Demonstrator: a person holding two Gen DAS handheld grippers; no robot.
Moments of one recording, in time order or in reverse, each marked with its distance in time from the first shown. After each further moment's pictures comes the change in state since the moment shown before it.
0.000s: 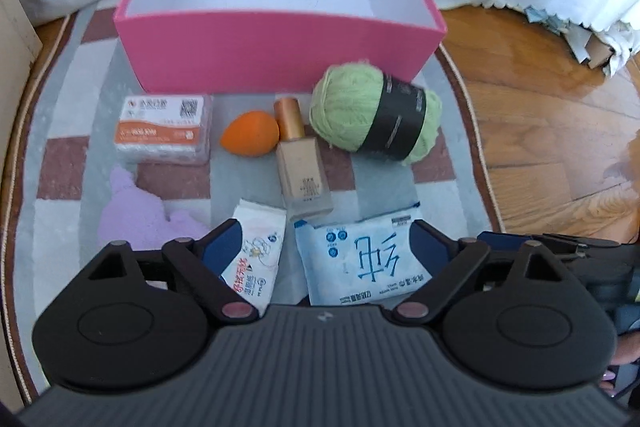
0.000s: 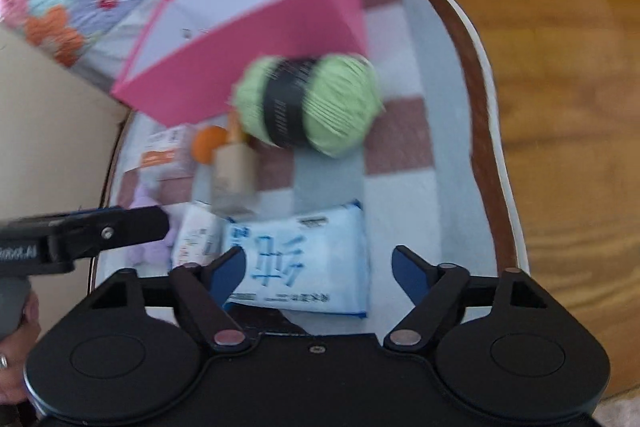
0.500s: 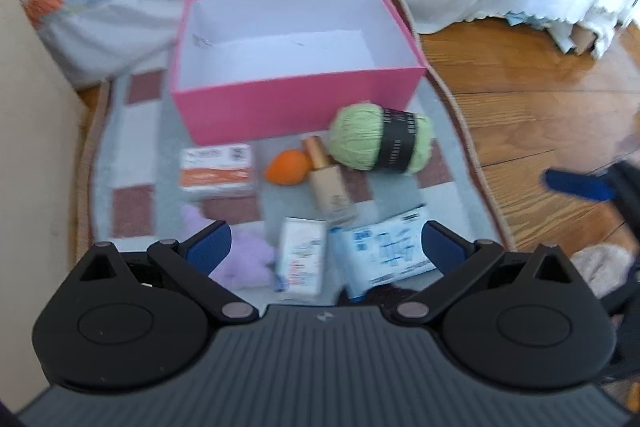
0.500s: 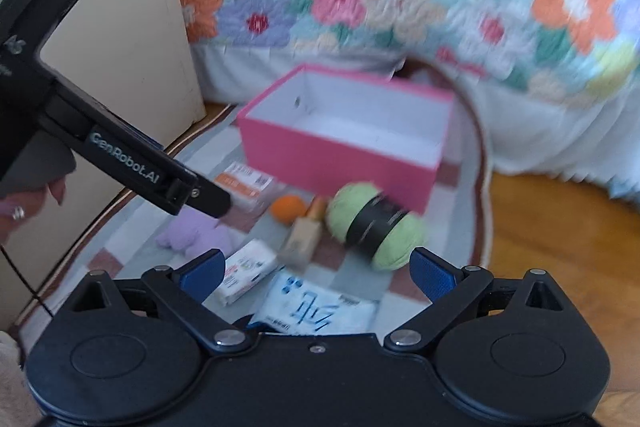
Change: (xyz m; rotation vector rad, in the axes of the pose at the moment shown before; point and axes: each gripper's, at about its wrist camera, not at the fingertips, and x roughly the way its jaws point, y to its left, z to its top) left arm -0.086 -0.002 0.006 0.119 -0.075 0.047; right arm -0.092 0.105 -0.016 -0.585 -0.265 -0.110
